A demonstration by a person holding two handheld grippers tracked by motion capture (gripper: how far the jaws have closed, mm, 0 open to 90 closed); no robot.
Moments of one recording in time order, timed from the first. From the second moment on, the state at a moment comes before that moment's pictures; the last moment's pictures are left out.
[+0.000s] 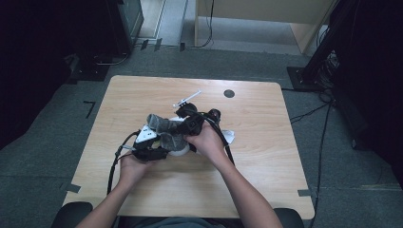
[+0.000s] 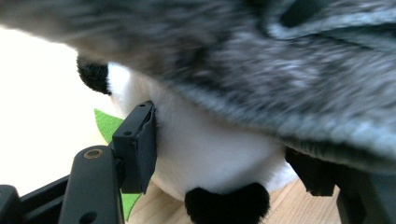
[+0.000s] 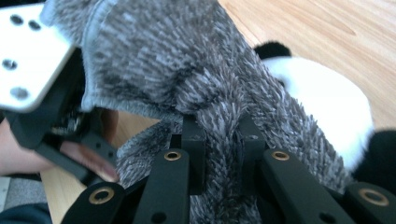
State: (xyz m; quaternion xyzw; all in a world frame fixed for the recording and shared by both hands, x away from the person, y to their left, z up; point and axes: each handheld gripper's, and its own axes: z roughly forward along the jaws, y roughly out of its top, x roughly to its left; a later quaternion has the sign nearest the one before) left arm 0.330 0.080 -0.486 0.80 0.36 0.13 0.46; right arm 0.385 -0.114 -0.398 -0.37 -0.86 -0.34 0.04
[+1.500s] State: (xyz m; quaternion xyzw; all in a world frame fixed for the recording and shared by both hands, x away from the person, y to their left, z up) left arm 0.331 0.080 -0.488 0.81 0.35 0.12 0.46; right arm 0.386 -0.253 -0.381 -0.47 -0.81 -0.36 0.00
